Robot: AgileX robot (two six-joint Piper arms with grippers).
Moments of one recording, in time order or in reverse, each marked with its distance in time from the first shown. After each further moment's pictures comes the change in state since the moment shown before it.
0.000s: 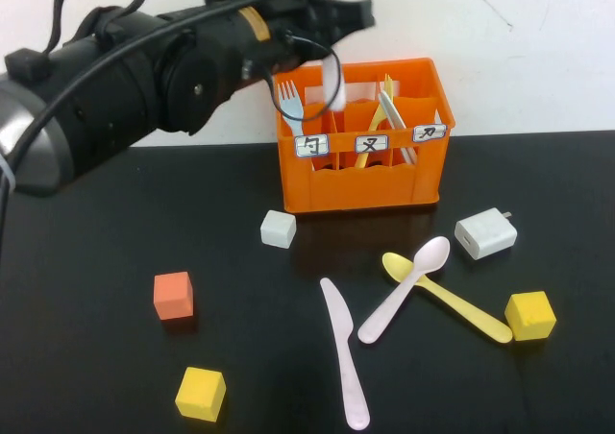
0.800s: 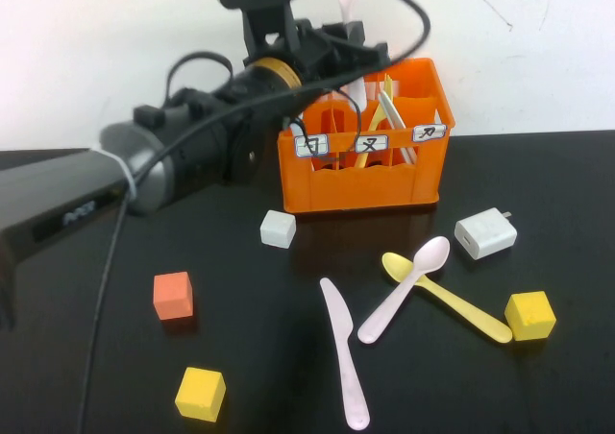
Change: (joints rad) right arm 0.000 0.000 0.000 0.025 -0.015 -0.022; left arm 0.024 0.245 0.000 0.047 -0.436 0.017
